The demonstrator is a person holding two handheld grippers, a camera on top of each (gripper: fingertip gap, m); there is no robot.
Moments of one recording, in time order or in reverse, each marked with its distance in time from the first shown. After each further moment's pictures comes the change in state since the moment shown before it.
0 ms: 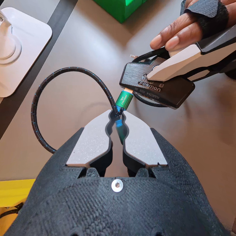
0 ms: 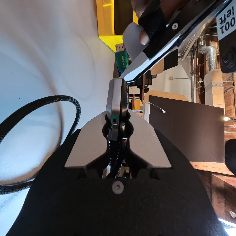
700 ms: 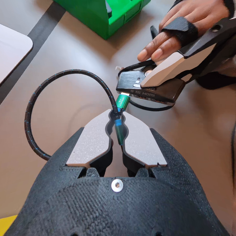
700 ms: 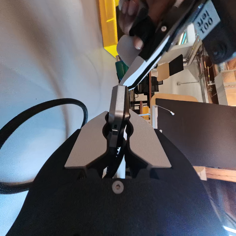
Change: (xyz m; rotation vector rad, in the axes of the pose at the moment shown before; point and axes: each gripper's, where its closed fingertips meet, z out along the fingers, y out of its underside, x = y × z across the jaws) left arm 0.015 -0.008 0.013 0.123 0.151 -0.024; right arm -0.006 0.002 -0.010 0.090 -0.044 0.092
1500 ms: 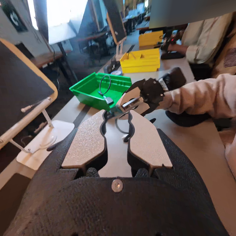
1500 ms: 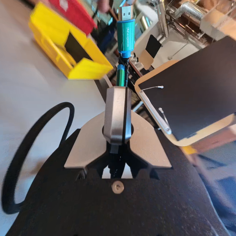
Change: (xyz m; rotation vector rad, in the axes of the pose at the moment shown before) left arm 0.057 -0.100 -0.111 0.523 -0.090 0.285; right arm 0.066 0.028 -0.025 0.117 0.166 0.595
